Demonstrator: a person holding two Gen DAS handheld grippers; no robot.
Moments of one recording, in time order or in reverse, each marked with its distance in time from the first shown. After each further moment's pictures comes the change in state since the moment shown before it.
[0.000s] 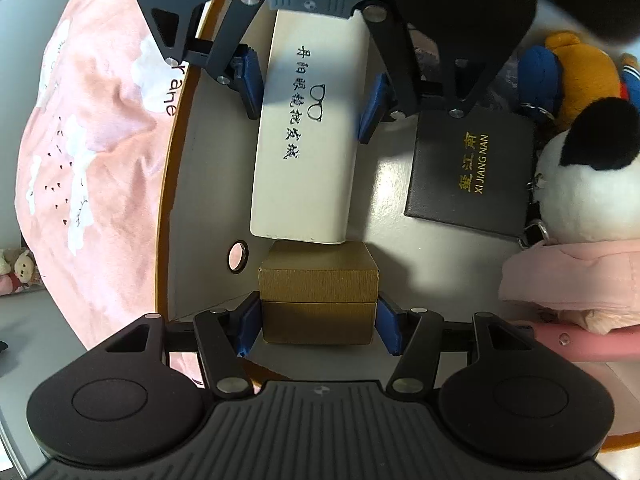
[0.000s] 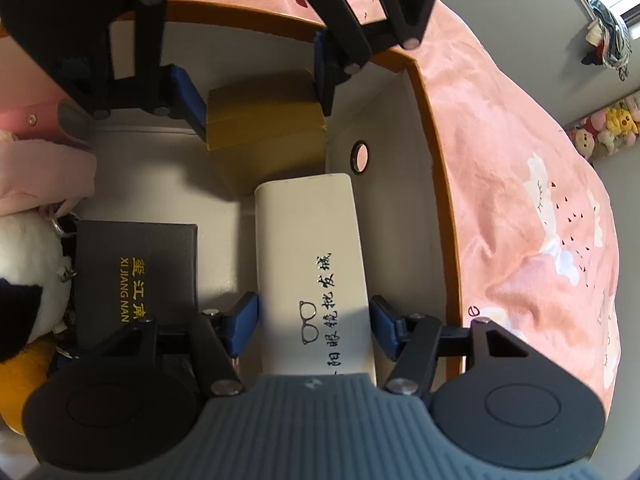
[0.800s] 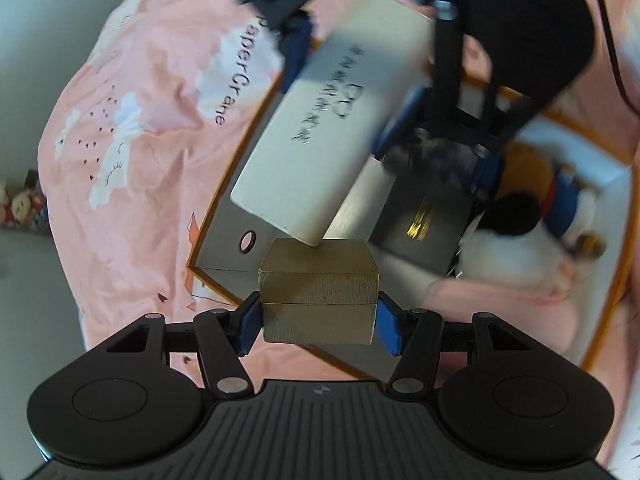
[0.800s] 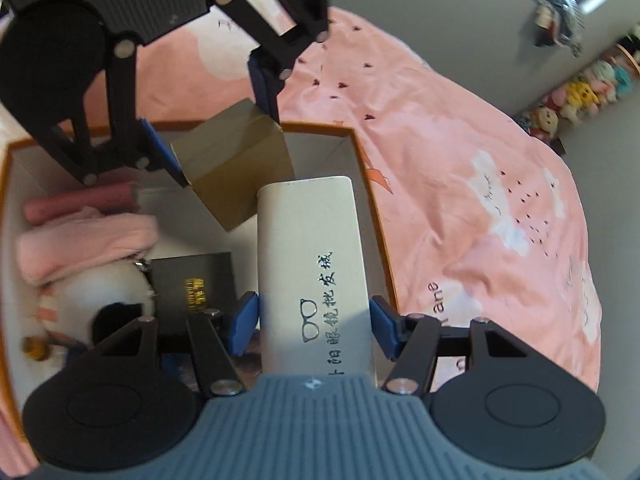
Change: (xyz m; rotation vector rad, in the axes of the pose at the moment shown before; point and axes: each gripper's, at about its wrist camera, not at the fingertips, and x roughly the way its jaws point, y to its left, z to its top) left arm -0.079 -0.002 -0.006 -0.237 -0.096 -0.030; right arm -0.084 -0.001 0.017 0.120 -0.016 -0.044
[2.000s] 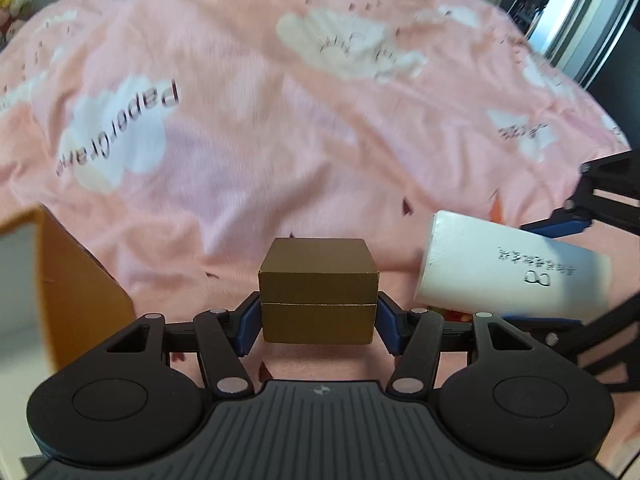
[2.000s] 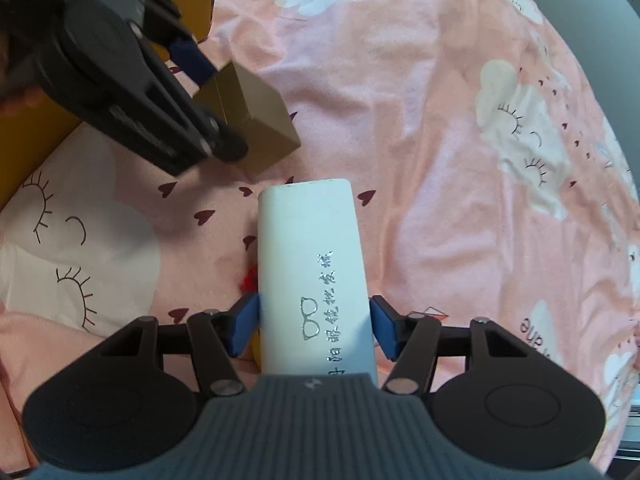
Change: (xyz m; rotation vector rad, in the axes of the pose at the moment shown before) left arm 0.065 -0.044 0.183 -0.780 -0.326 -0.290; right arm -0.010 -0.019 -0.283 0.609 0.321 -0.046
